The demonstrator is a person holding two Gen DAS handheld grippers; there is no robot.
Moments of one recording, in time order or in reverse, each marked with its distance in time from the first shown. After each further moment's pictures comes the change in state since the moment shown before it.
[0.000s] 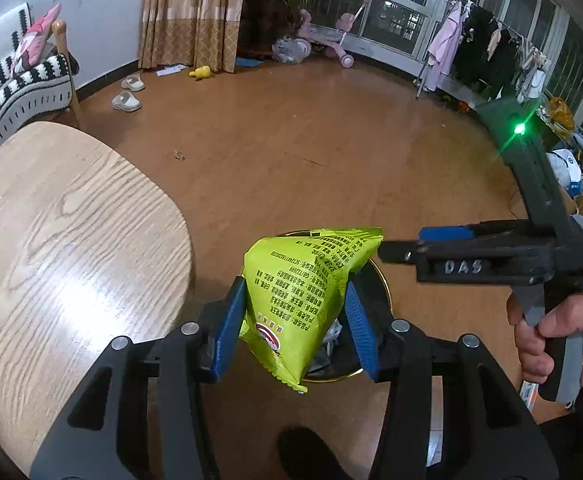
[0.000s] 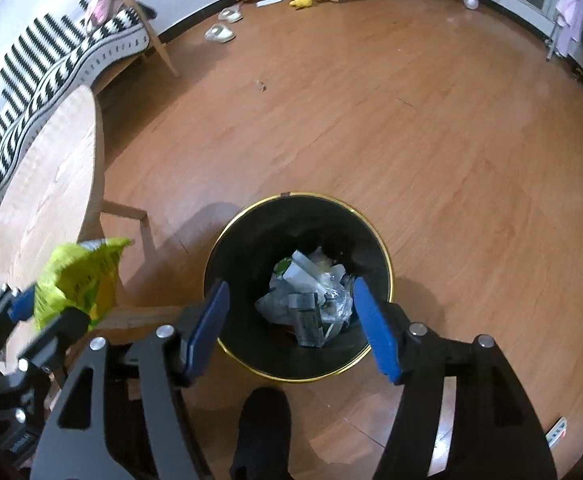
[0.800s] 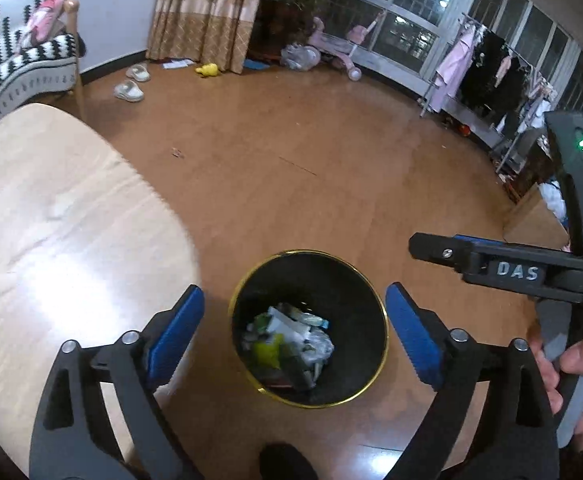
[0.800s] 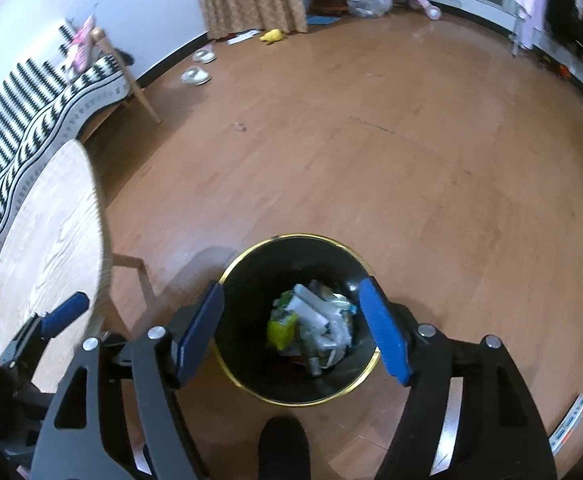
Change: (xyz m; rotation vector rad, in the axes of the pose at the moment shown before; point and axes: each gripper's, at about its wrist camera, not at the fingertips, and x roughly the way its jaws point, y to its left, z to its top) left arm 0.008 0.025 0.016 -0.096 -0.044 -0.023; right arm -0.024 0.011 0.011 0.082 -0.117 -0.027
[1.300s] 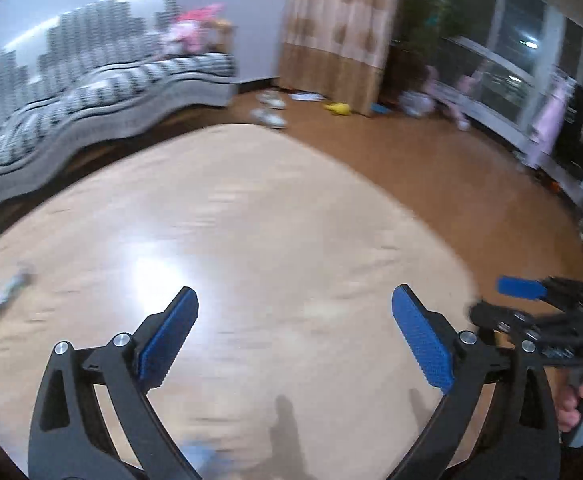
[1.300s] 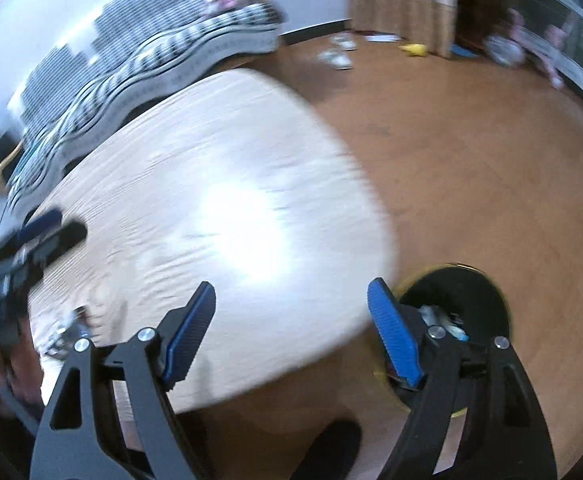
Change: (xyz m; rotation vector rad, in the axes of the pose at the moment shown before) left arm -0.169 0.202 -0.011 -0.170 -0.115 0.376; right arm -0.013 0.229 -0.034 -0.382 0.039 0.231
